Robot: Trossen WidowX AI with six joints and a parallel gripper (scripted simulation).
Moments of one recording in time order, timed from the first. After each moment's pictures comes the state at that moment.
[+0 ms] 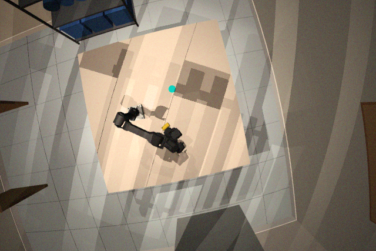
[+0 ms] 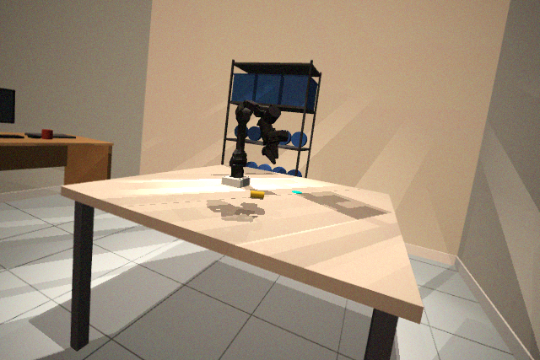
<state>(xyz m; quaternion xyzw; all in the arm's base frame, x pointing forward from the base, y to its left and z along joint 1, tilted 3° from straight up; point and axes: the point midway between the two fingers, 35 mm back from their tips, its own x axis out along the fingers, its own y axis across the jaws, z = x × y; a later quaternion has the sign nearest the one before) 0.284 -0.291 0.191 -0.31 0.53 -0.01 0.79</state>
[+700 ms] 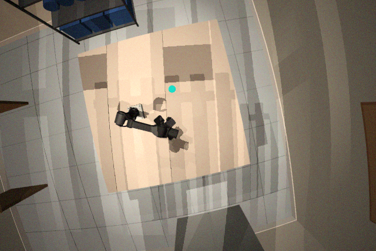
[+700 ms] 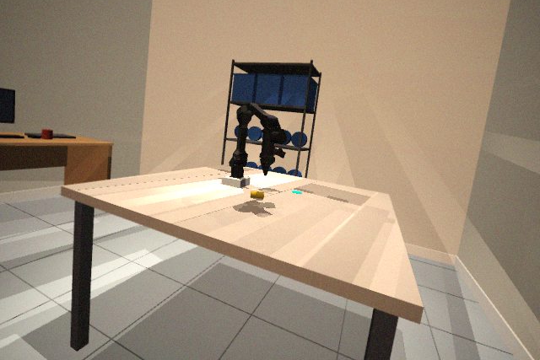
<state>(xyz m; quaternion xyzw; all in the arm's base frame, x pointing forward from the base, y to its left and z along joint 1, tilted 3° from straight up) 0.224 -0.186 0.107 -0.14 0.70 0.11 0.69</state>
